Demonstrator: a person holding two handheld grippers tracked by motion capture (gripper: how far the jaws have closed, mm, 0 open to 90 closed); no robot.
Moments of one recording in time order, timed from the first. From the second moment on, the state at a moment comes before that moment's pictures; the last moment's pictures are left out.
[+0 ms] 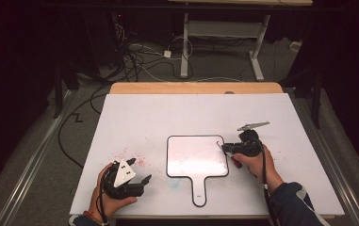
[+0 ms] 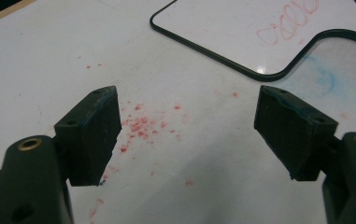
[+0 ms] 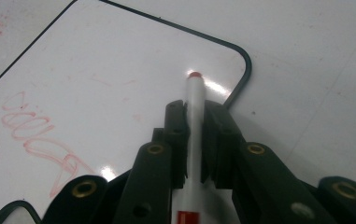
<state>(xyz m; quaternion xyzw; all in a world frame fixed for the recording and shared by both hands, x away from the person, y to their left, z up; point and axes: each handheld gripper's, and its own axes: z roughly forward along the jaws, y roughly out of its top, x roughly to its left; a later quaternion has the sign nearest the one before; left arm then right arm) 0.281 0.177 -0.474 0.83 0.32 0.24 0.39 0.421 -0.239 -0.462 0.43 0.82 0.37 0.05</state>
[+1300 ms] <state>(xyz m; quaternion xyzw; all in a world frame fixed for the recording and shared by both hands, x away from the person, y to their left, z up) 0.337 0.016 -0.431 0.83 0.23 0.11 0.49 0.359 -0.222 -0.397 0.32 0.80 0.49 0.14</state>
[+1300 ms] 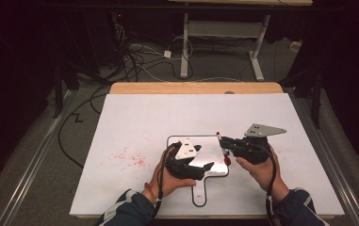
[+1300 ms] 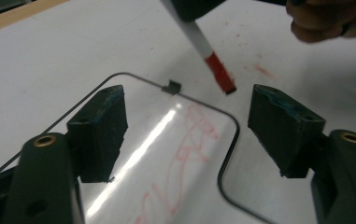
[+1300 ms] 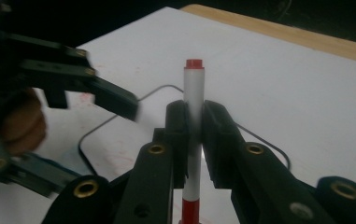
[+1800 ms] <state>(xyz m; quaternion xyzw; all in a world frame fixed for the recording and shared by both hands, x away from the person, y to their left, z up) 0.343 -0.002 -0.430 0.82 0.22 0.09 0.52 0.338 -0.205 -0.394 0.28 0.80 0.51 0.15</state>
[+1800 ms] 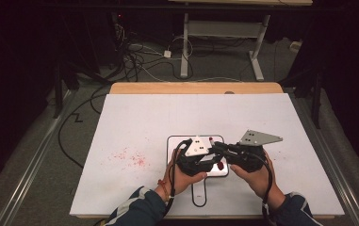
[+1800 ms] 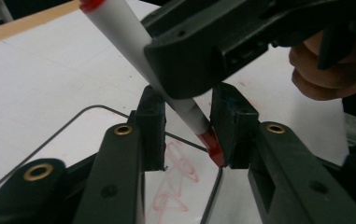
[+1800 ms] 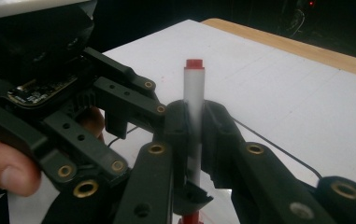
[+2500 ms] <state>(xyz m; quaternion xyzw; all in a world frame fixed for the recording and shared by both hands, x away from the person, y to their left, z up) 0.346 -0.027 -0.453 0.83 0.23 0.09 0.50 0.311 -0.243 -0.390 0.31 0.78 0.52 0.17</state>
